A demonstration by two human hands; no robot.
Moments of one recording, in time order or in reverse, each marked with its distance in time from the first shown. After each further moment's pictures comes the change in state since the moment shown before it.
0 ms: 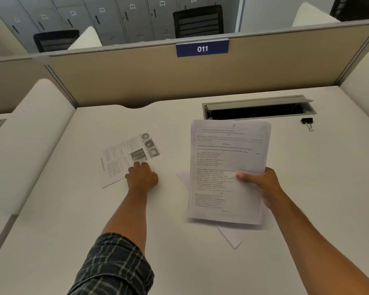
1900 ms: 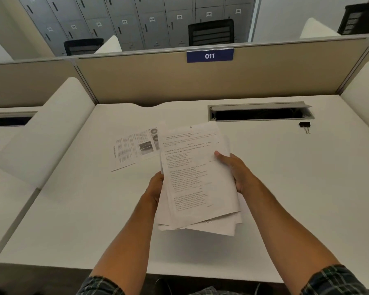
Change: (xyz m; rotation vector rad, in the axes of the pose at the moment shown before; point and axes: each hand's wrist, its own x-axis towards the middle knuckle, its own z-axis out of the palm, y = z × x) left_hand -0.133 0.020 -0.008 -1.456 -0.322 -0.149; right_hand -0.034 -0.034 0.067 0.105 -0.234 0.254
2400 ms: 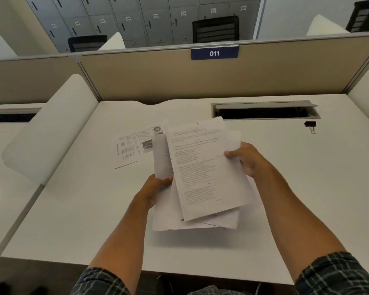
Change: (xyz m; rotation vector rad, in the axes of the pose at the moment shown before) left_hand 0.008 -0.016 -0.030 0.035 -0.109 0.031; right_hand 0.023 -0.038 -0.018 -0.230 0.126 -0.004
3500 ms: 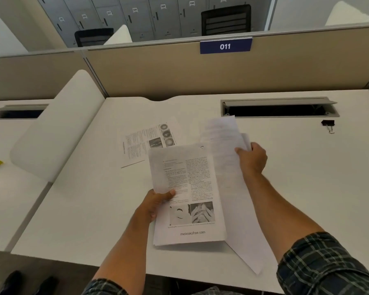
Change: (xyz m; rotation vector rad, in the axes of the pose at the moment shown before) left_hand 0.003 -0.047 -0.026 -0.164 0.025 -0.083; right_hand 0.062 0.045 0.023 -0.393 0.671 -0.230
